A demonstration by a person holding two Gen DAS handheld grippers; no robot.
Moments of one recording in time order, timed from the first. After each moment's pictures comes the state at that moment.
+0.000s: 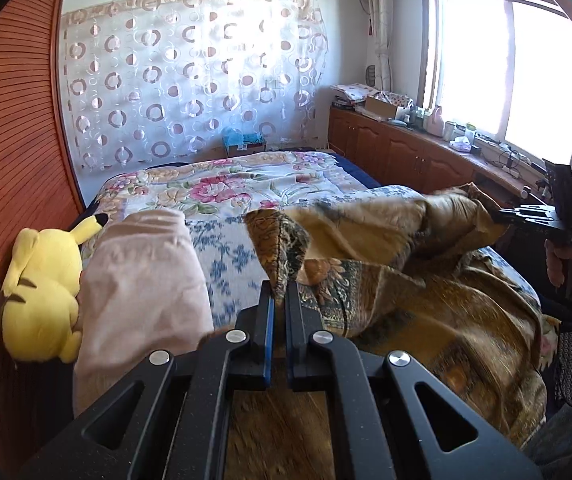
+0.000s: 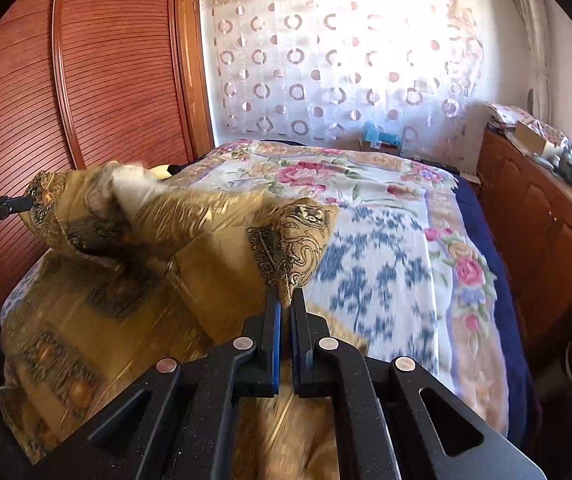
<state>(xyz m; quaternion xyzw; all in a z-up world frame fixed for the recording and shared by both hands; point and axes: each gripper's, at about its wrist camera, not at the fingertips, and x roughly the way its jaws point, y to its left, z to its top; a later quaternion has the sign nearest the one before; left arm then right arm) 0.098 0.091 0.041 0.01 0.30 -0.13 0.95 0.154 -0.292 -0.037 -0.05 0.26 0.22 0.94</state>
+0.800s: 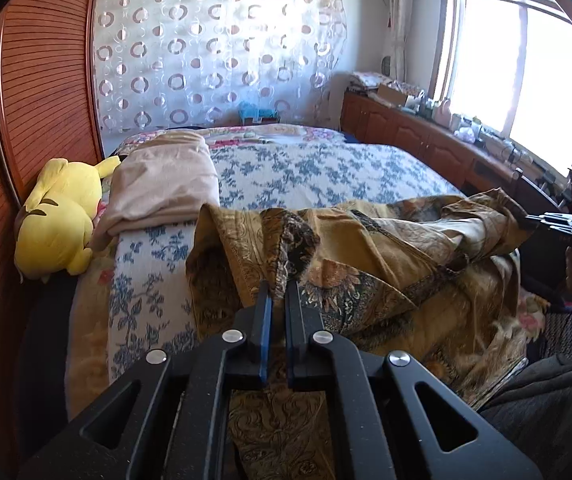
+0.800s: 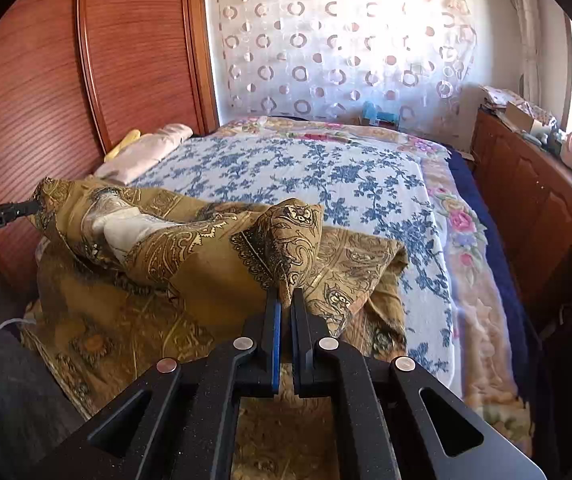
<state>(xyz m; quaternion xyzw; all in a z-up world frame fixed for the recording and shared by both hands) -0.024 0.094 -0.006 -0.02 0.34 -0.10 0.94 0.002 -0.298 -0.039 -0.07 0.30 0.21 0.93</state>
